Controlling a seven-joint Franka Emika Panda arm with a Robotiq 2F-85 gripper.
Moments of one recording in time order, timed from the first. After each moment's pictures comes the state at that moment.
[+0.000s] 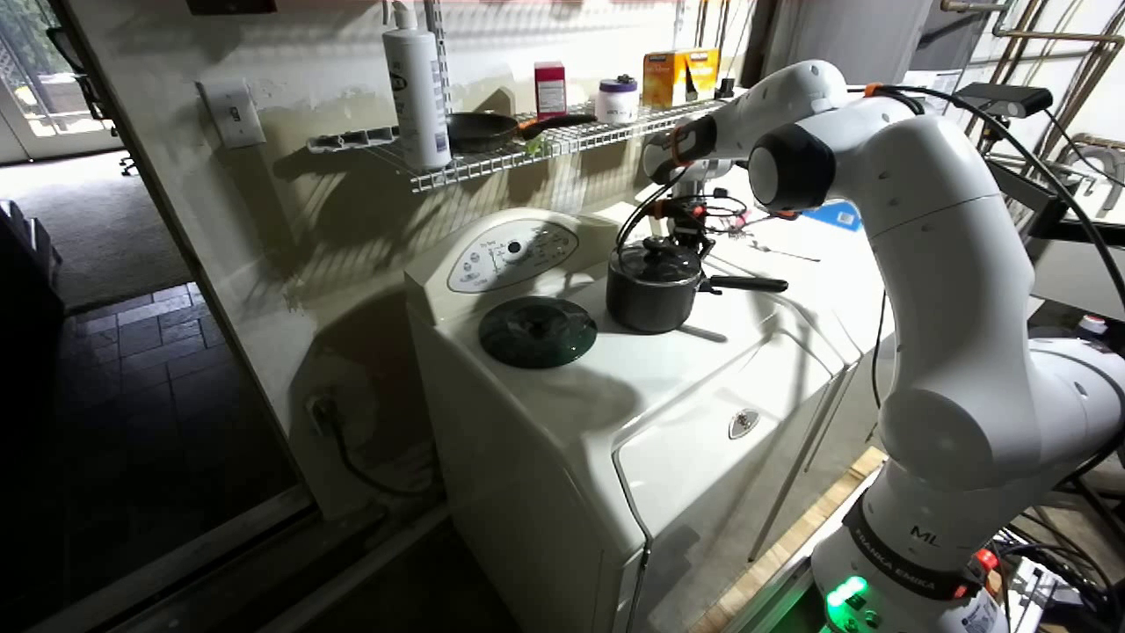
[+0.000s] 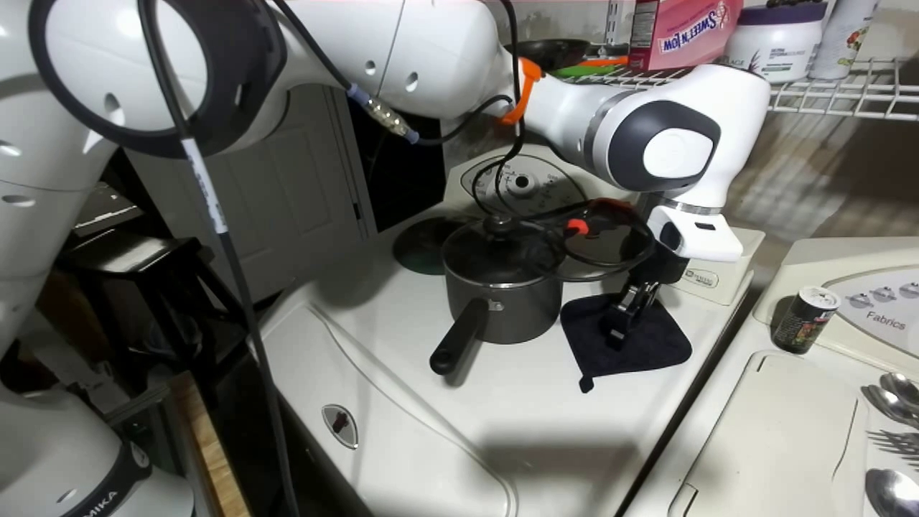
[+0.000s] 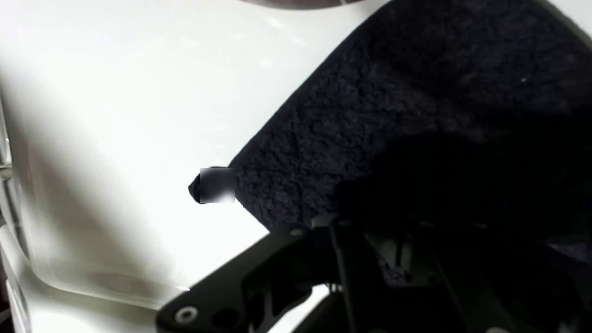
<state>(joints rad) -0.27 0.80 -0.29 -1.25 0.13 1.80 0.97</state>
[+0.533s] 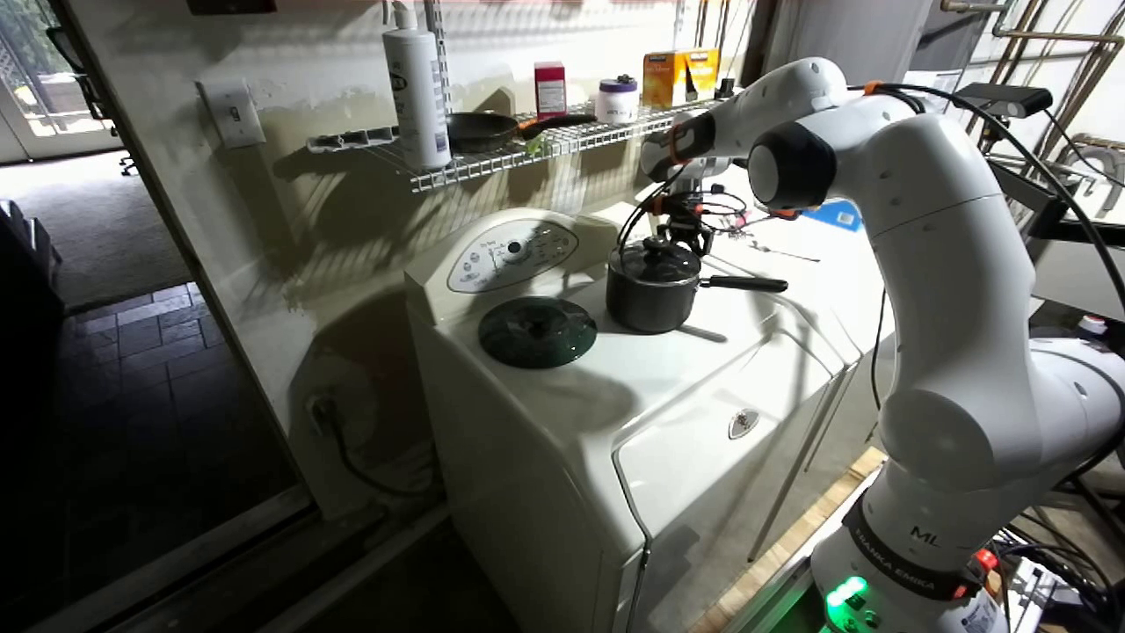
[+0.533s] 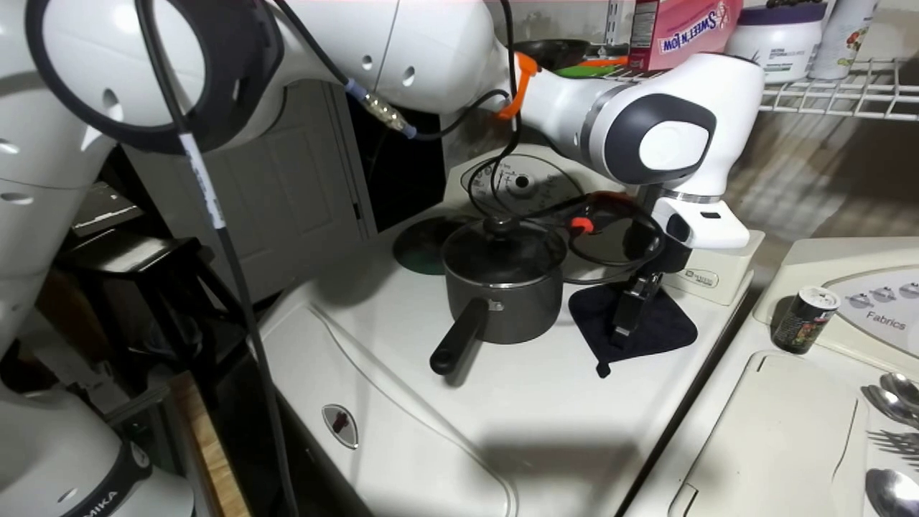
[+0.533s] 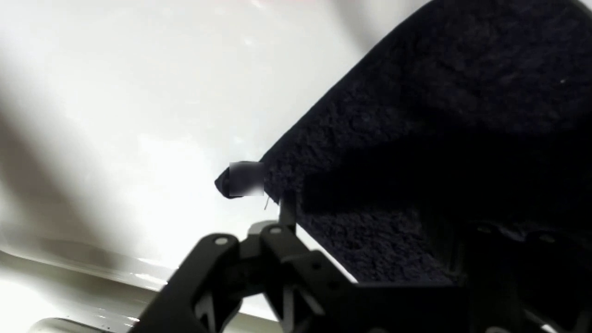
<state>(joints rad) -0.26 0.80 -0.28 -1.25 0.13 1.86 0.88</state>
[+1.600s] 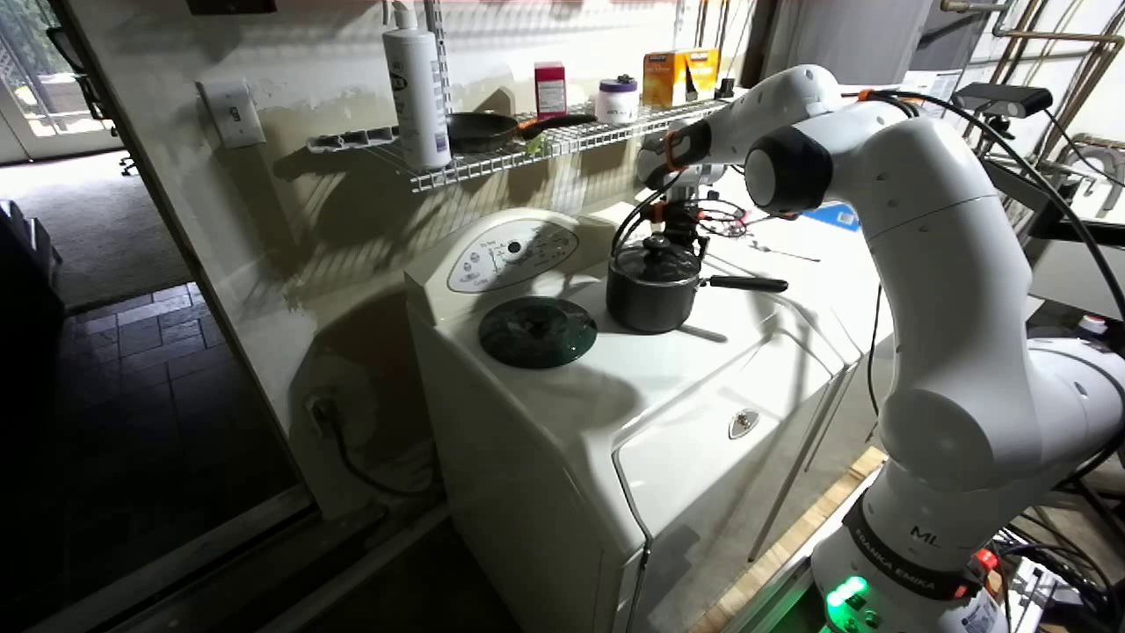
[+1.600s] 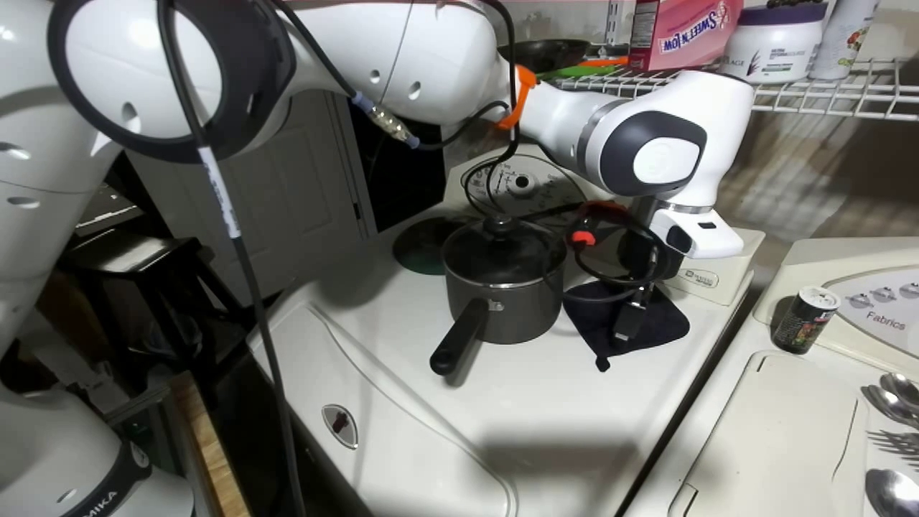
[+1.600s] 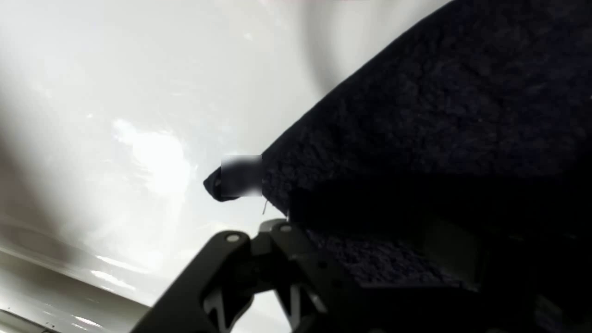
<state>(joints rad) -0.27 0.82 -0.26 -1.25 0.13 1.88 0.75</state>
